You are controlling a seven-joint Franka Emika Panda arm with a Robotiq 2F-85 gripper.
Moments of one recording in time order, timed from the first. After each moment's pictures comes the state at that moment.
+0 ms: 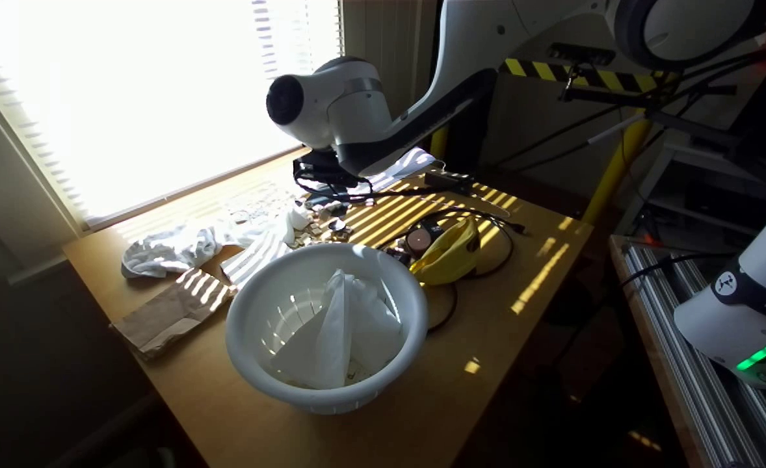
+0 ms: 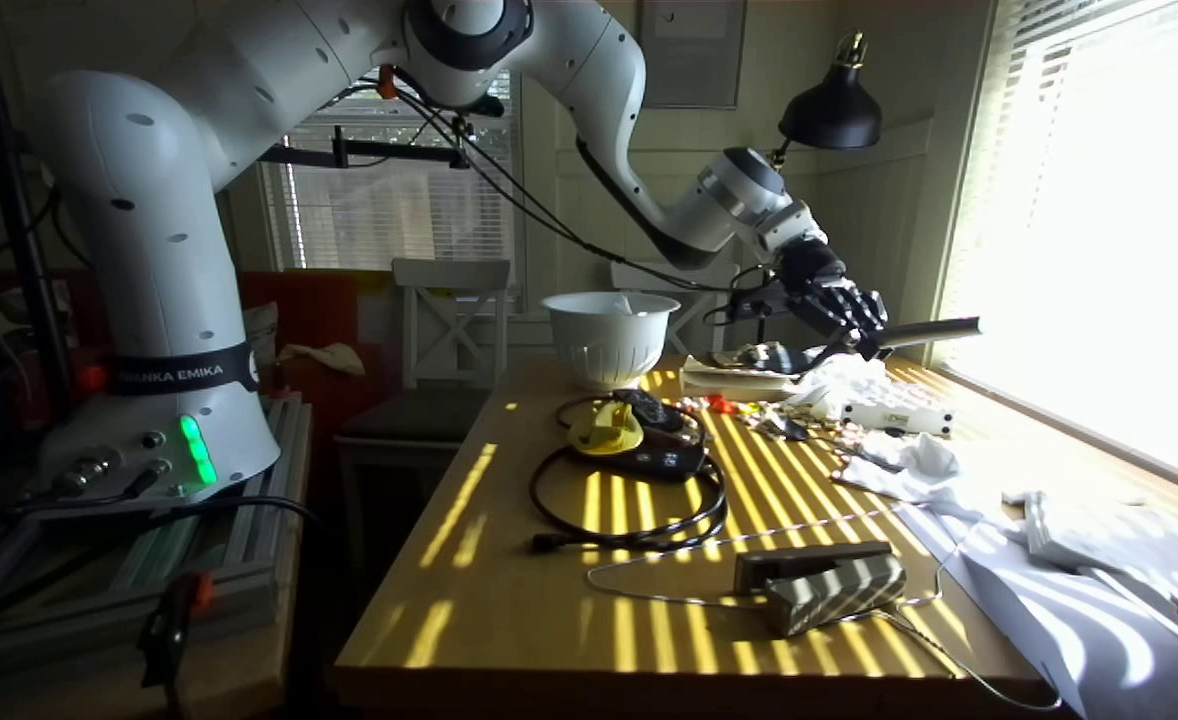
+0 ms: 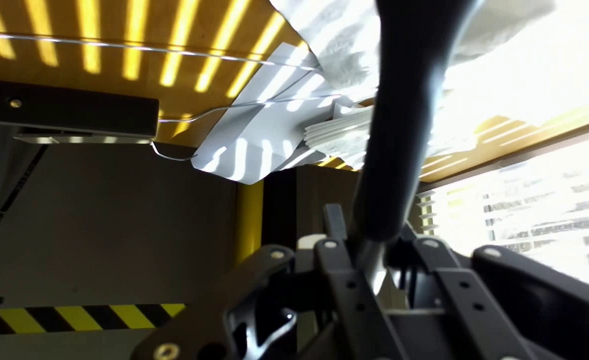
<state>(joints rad) 0.01 0.90 -0.15 -1.26 -0.98 2.02 2.04</state>
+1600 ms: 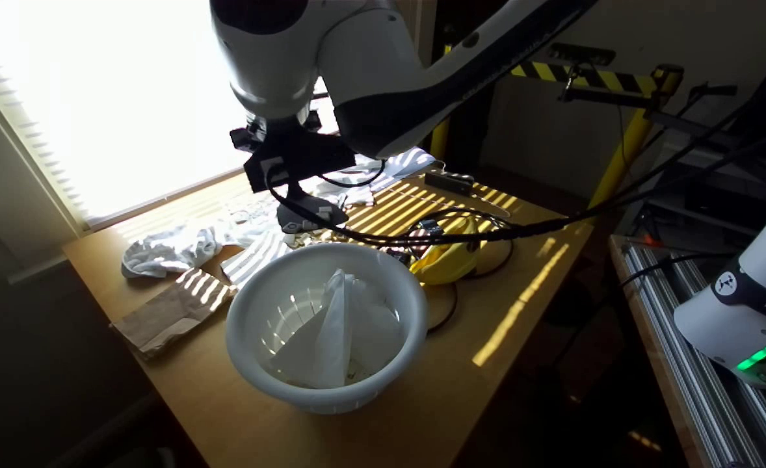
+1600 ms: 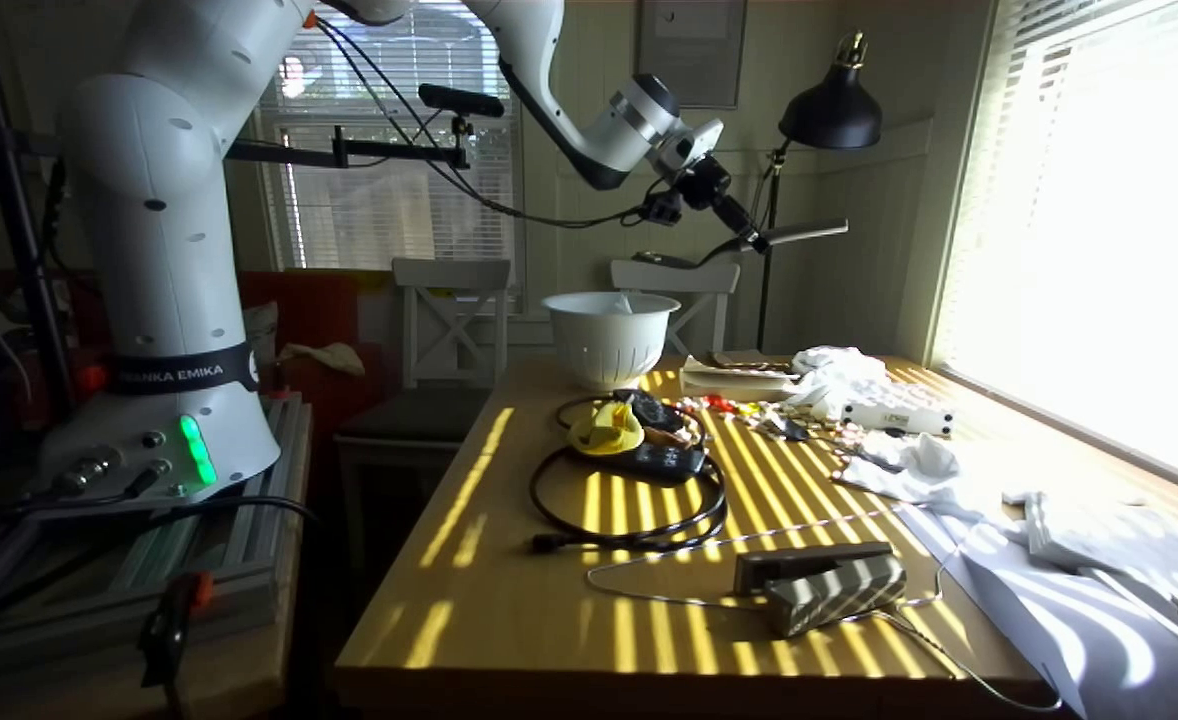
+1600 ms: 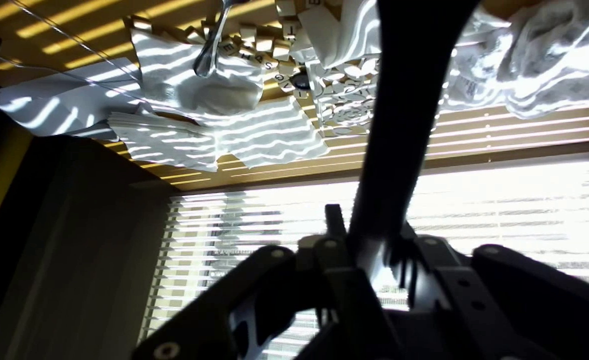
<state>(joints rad) 0.22 0.56 -0.06 -1.54 -1.00 2.24 1.63</state>
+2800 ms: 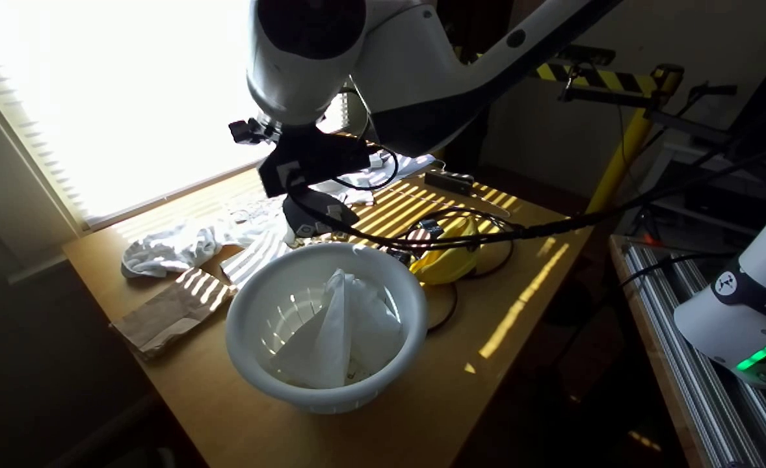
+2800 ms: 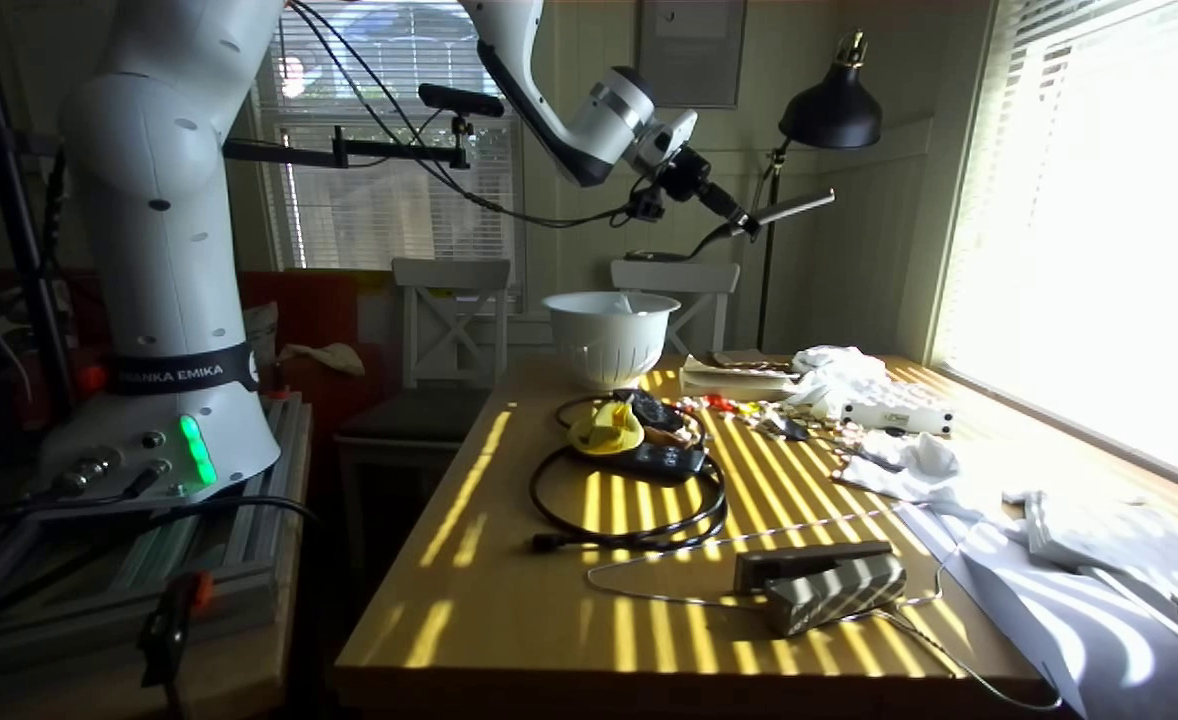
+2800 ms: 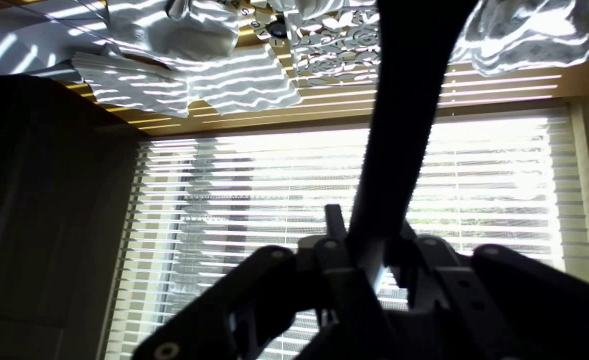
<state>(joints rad) 0.25 0.46 -0.06 -1.67 -1.23 2.30 1.77</state>
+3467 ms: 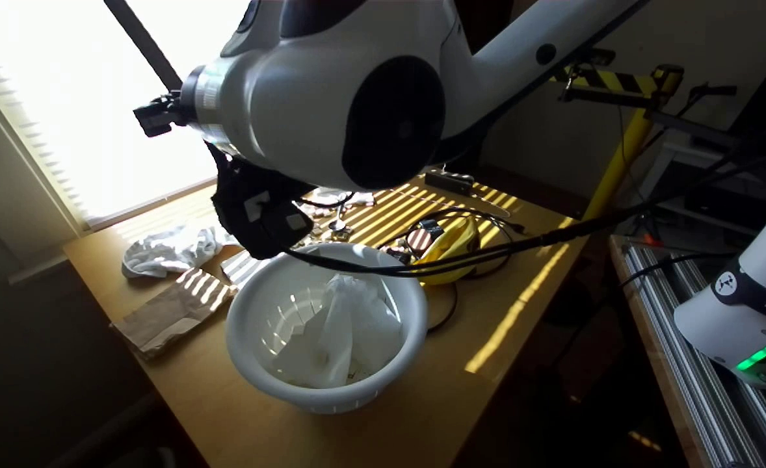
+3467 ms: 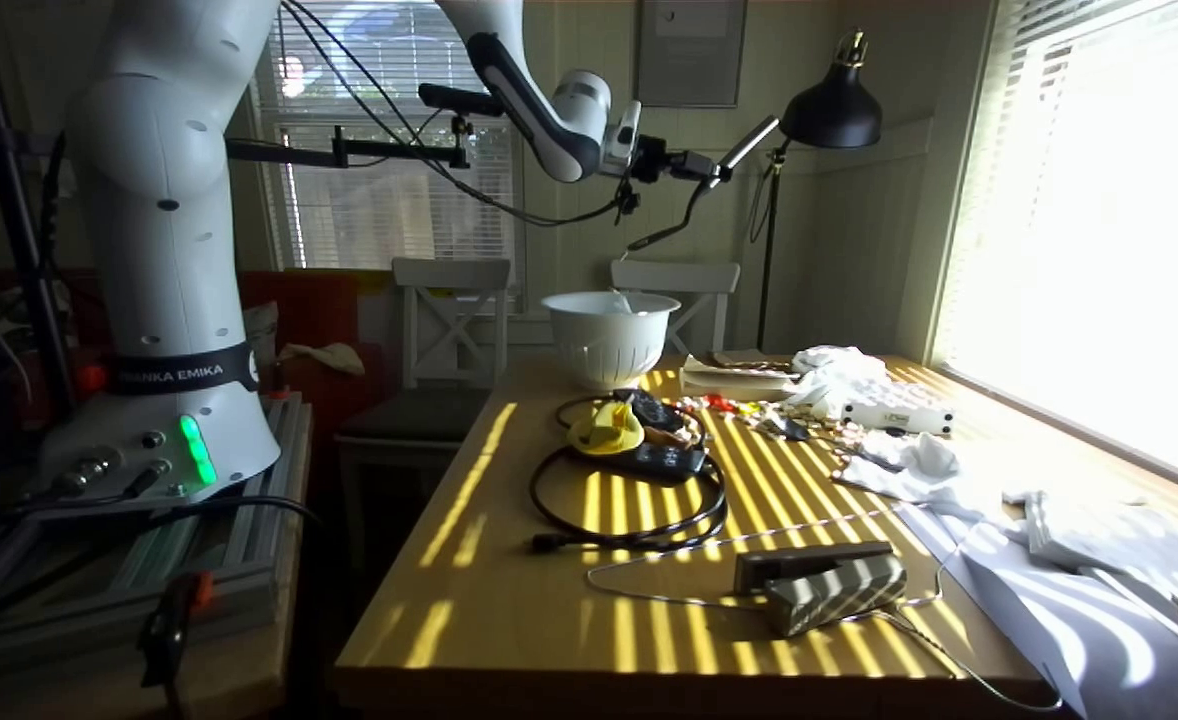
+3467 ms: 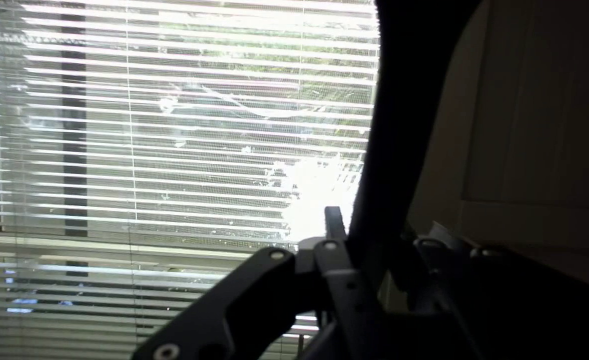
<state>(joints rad) 0.30 0.44 0.06 -1.68 -1.87 2.25 2.11</state>
